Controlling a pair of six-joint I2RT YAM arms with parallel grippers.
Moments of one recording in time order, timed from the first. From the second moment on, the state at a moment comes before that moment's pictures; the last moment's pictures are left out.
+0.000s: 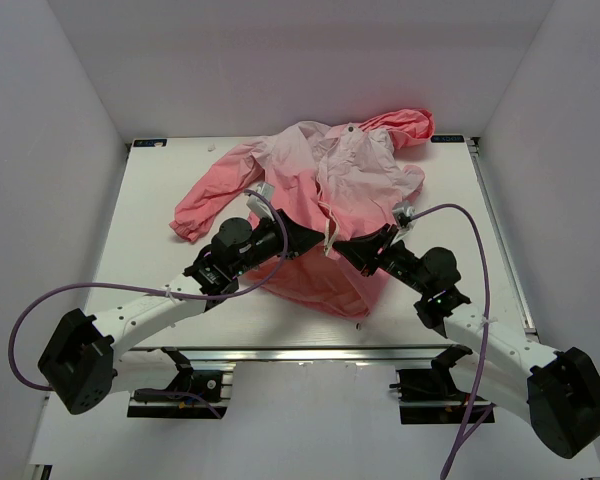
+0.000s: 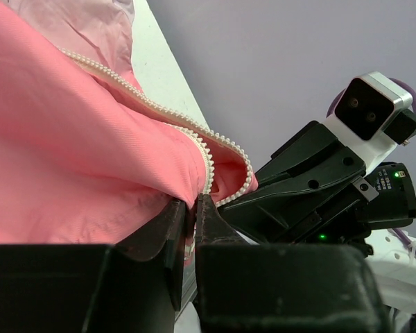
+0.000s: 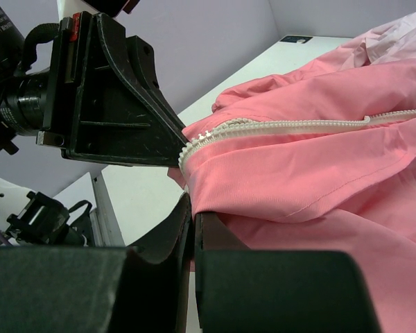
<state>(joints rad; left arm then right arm) -0.77 1.20 0.72 0.41 0.17 -0.88 0.57 0.96 0.36 0.81 -0.45 0.52</state>
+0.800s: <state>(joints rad) -0.77 1.20 0.72 0.42 0.20 -0.88 0.57 0.92 0.35 0.78 -0.50 0.47</state>
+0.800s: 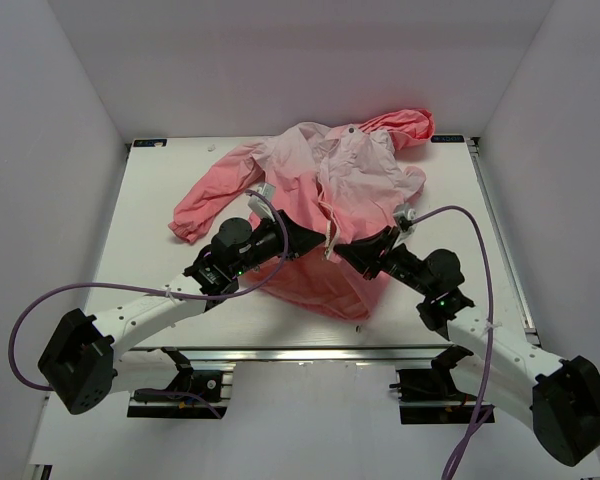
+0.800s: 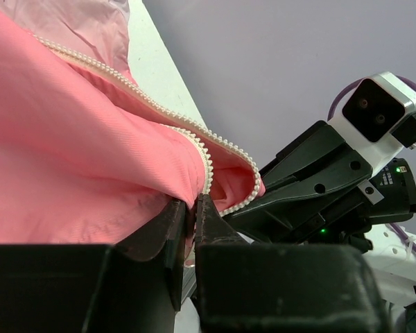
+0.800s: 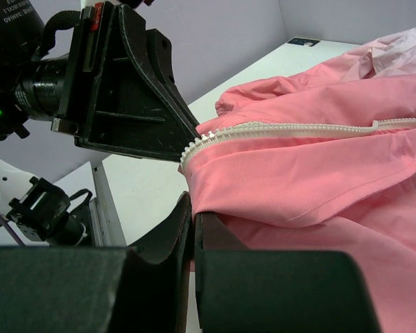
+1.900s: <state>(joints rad) -0.77 1.21 0.72 0.42 0.23 -0.87 0.52 0.91 0.35 0.76 -0.54 0.49</state>
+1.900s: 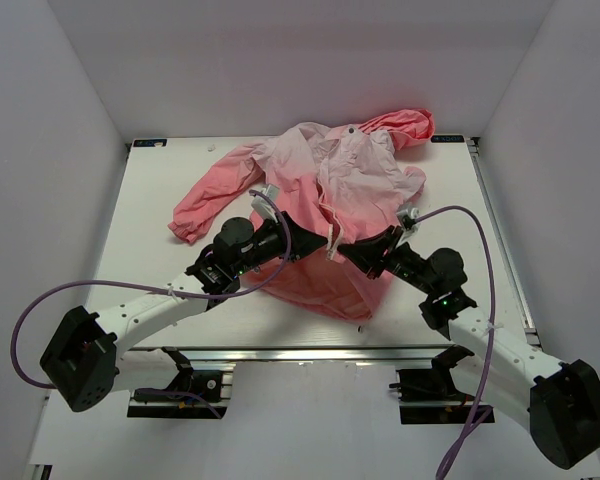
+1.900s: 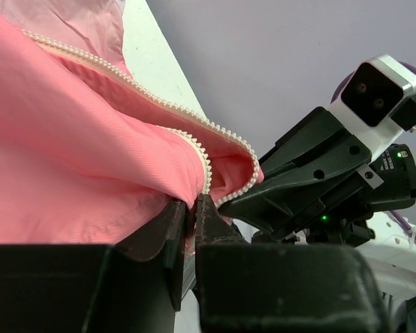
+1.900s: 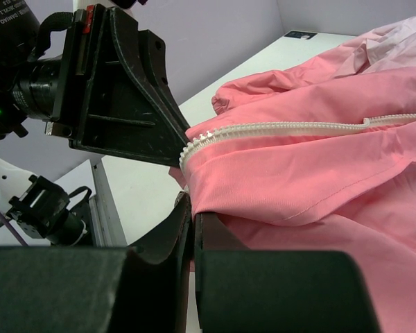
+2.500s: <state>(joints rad) -0.76 1.22 0.74 0.45 0.28 -0.87 0.51 0.95 0.32 0.89 -0.51 0.55</state>
